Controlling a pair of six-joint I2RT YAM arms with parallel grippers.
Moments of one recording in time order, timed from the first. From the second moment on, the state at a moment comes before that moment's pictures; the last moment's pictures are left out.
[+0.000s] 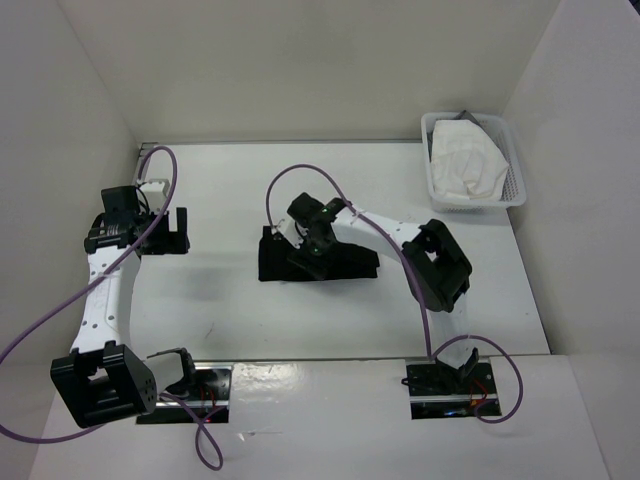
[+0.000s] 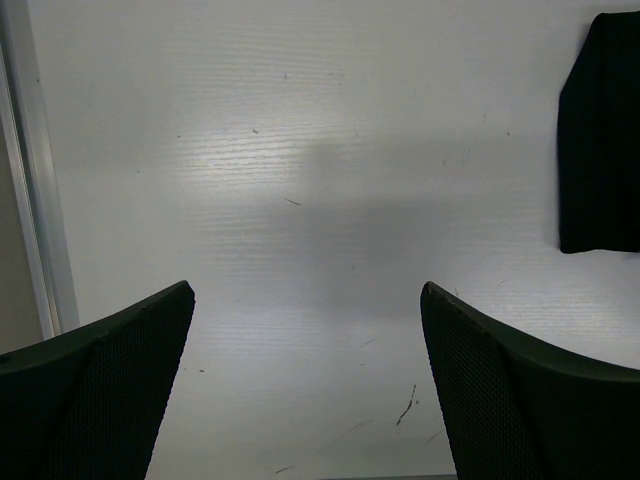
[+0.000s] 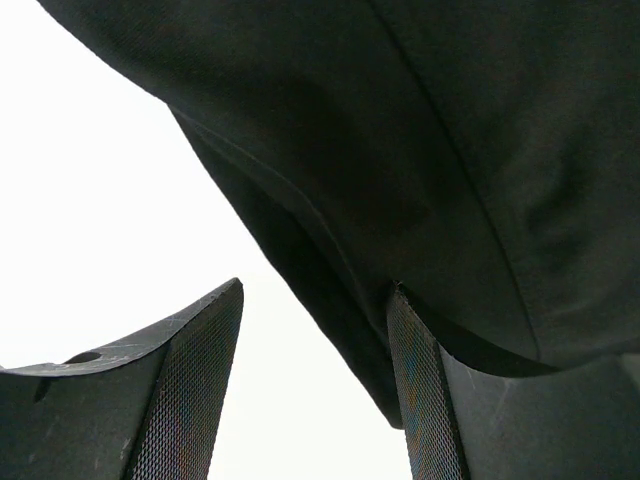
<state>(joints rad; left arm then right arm) 0.26 1.15 1.02 -0.75 0.17 0.18 0.80 2.01 1.54 -0.83 -0.09 -0.33</state>
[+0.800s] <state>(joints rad) 0.26 1.15 1.02 -0.75 0.18 0.18 0.84 2.10 1.57 -0.87 -0.15 -0.32</state>
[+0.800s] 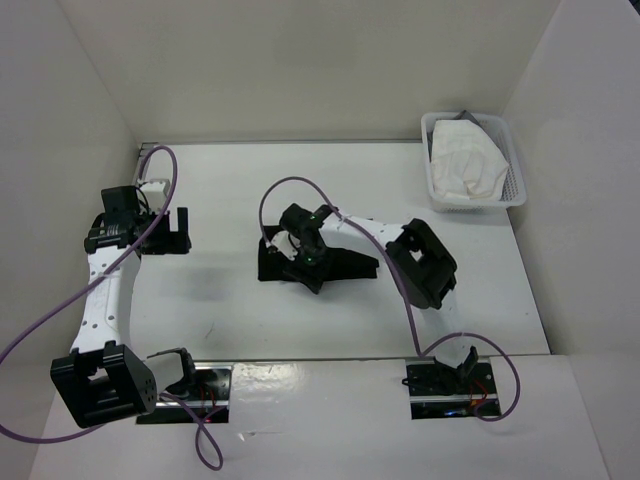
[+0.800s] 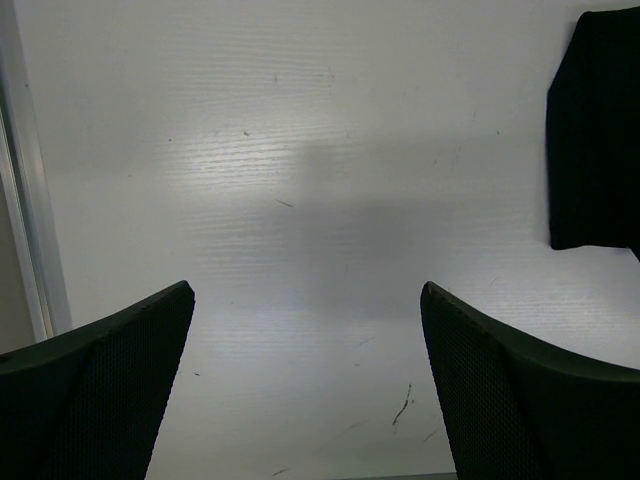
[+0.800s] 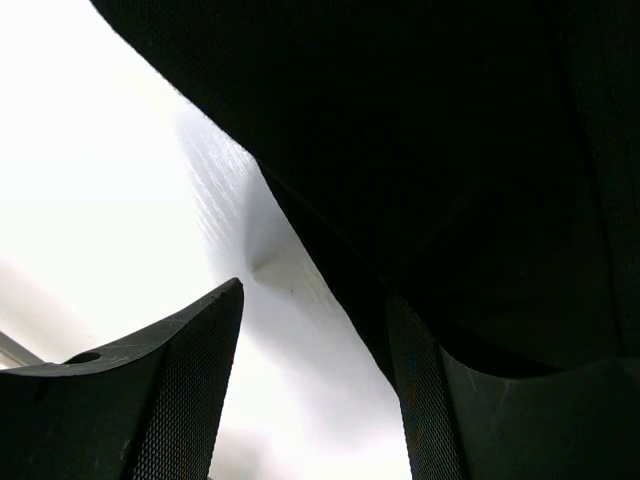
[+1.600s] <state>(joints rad) -0.03 1.59 1.20 -0.74 0.32 0.23 0.56 1.70 1.46 -0.93 -0.17 -0.37</state>
